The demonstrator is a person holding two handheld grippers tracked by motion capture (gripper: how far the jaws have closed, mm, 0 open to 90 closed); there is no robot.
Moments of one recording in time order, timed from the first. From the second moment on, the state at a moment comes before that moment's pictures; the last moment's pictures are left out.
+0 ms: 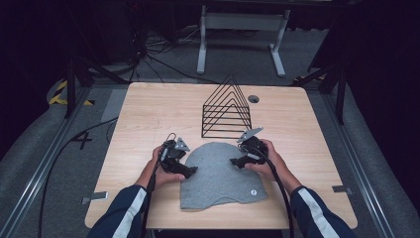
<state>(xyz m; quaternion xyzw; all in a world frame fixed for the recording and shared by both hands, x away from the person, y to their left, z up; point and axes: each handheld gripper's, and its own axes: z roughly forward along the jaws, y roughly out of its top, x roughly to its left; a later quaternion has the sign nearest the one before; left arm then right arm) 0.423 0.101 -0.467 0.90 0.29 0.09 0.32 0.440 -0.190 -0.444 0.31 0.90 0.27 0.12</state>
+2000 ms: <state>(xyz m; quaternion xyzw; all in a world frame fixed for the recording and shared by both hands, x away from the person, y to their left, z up) 0.433 0.057 -0.276 0.87 0.15 0.21 0.42 0.412 -0.248 -0.270 0.28 0.81 0.44 0.25</state>
